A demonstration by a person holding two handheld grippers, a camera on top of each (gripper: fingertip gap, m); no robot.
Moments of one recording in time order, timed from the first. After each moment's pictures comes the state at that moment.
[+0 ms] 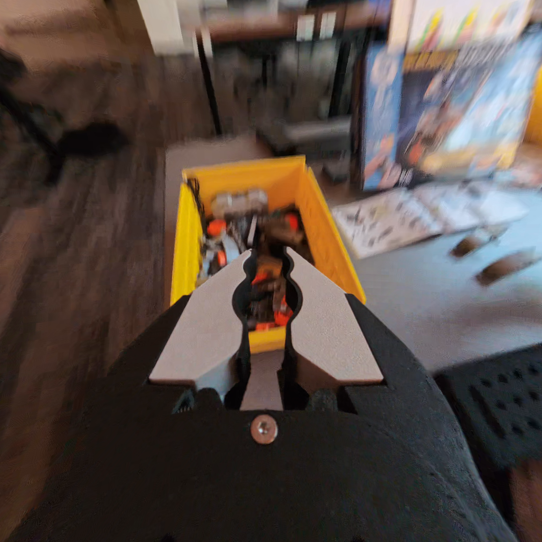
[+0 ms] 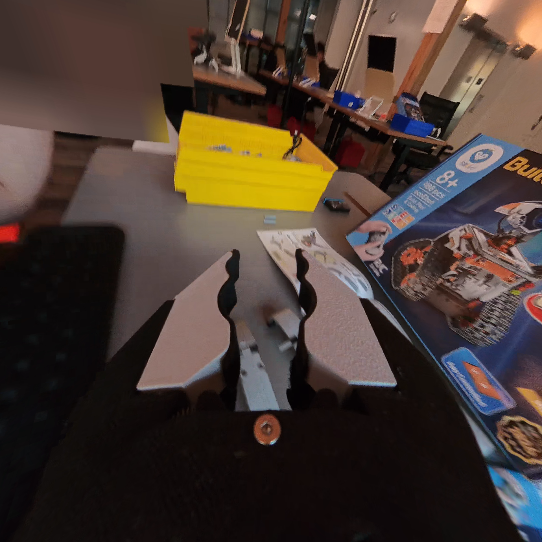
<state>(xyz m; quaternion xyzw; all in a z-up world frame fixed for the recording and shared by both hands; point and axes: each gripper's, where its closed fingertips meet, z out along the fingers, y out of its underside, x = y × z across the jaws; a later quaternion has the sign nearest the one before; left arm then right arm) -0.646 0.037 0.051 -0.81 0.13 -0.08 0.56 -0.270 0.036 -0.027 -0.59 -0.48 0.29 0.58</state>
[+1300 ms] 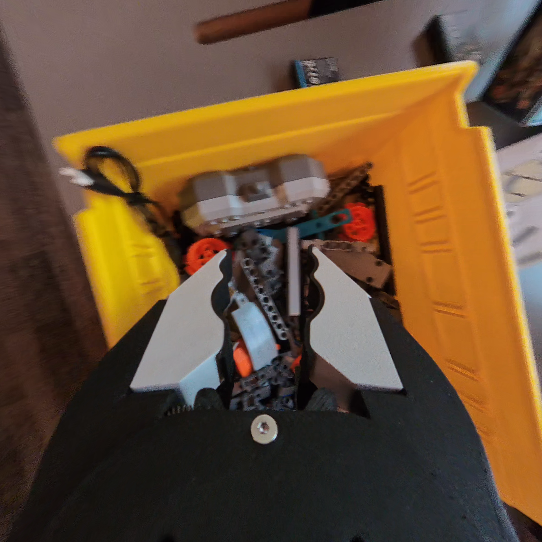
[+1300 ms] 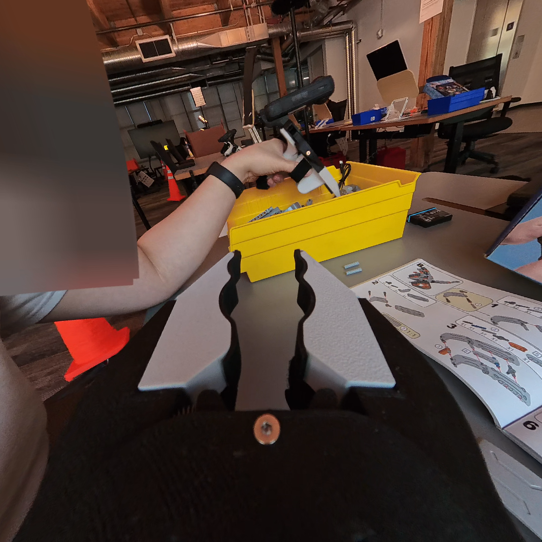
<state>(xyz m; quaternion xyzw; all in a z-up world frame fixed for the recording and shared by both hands) -0.645 0.241 -0.103 -0.95 0.17 -0.09 0.26 -0.398 0.022 -0.028 -0.61 -0.34 0.47 0.54</state>
